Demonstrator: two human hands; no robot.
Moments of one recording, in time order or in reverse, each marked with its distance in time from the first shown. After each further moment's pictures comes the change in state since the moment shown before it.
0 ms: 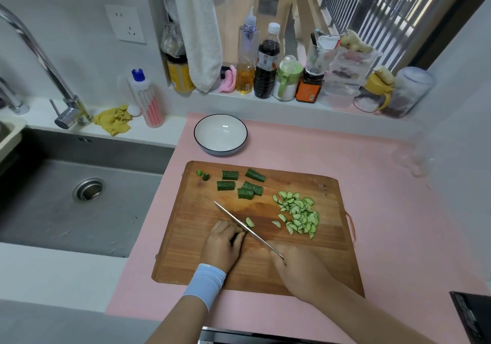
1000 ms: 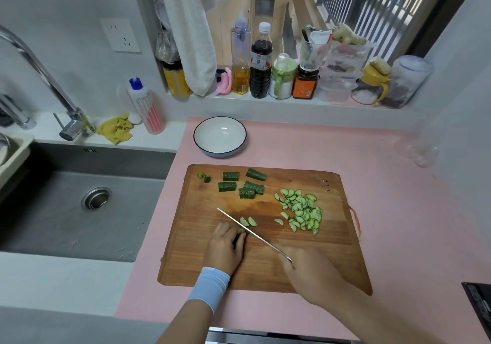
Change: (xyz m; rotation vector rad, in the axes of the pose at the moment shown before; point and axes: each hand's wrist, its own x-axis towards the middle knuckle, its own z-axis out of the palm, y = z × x) left_hand -0.005 0.007 -0.005 0.051 0.010 -0.023; right_hand -0.008 0.018 0.006 -0.013 0.070 -0.057
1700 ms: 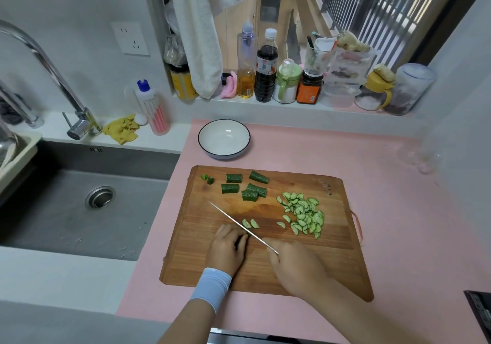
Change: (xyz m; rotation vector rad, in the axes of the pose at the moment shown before) left_hand 0.000 0.000 0.001 0.003 0.015 0.004; right_hand 0.019 -0.024 0.009 -0.045 0.002 0.029
